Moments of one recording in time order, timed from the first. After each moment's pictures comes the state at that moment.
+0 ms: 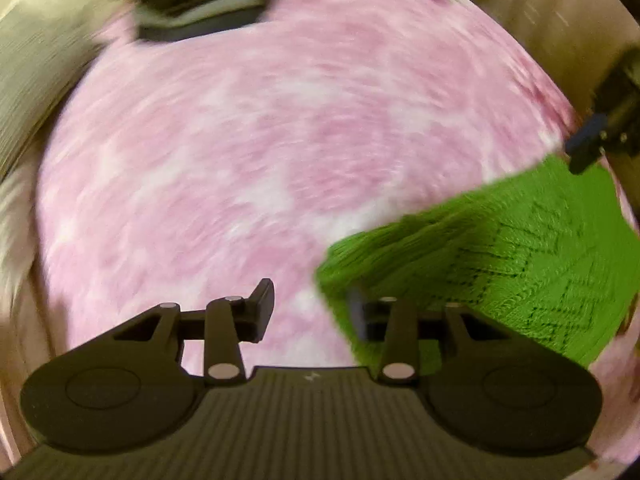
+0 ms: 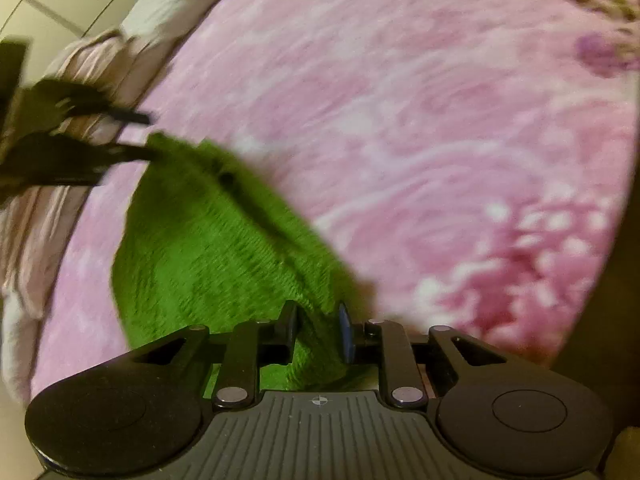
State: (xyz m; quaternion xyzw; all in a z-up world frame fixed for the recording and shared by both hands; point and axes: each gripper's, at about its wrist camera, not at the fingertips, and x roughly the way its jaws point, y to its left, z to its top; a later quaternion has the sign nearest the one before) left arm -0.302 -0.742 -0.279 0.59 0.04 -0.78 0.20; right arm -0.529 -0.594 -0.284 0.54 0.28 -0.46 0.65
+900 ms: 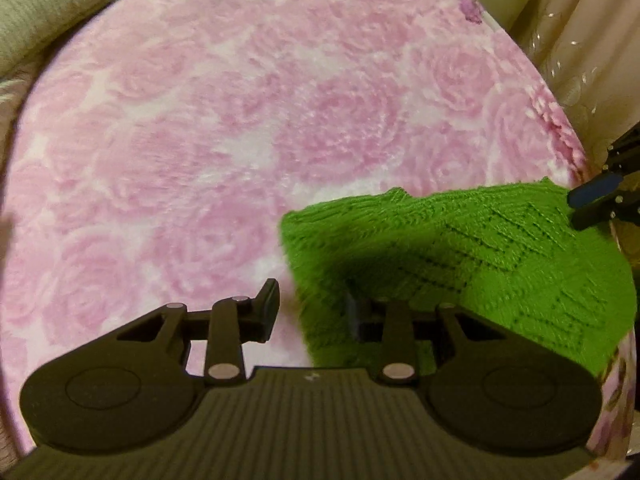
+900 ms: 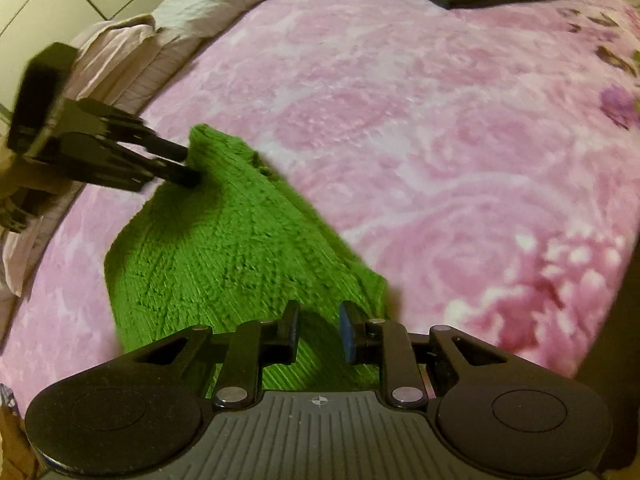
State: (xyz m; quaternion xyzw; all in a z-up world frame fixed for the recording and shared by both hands) left arm -0.283 -0.733 -0.326 0.56 0.13 -0.79 0.23; right arm -0.491 -0.576 -0.285 0.47 0.31 -0.46 0.69
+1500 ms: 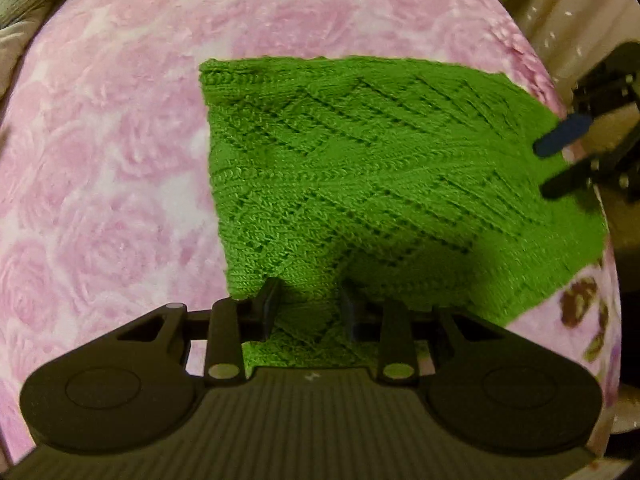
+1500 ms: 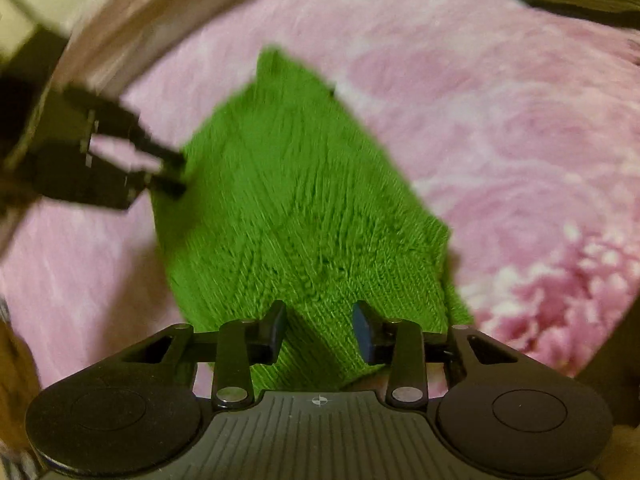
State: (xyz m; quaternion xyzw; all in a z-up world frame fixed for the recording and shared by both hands) left arm -0.246 -0.641 -0.347 0.58 0.17 -0.76 0.24; right arm -0.439 -0.555 -0.292 0.42 0.40 -0.38 0.72
